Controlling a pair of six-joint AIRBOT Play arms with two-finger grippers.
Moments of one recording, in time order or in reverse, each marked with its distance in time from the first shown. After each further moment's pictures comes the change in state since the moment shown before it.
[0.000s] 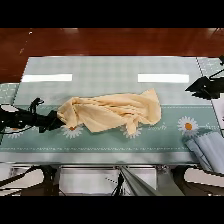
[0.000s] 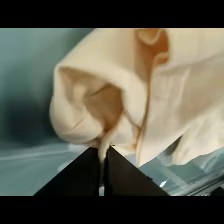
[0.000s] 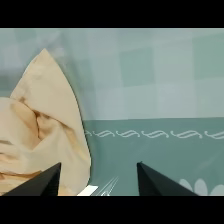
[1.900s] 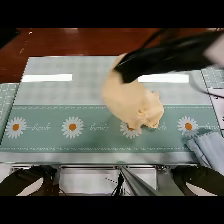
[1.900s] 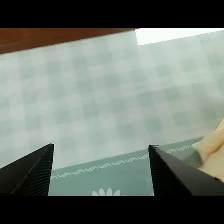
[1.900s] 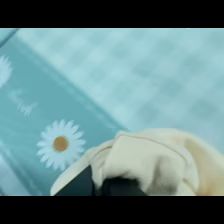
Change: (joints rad) left arm -0.684 0.272 1.306 0.743 -0.433 -0.377; right arm 1.136 0.168 0.298 -0.174 -0.303 0.236
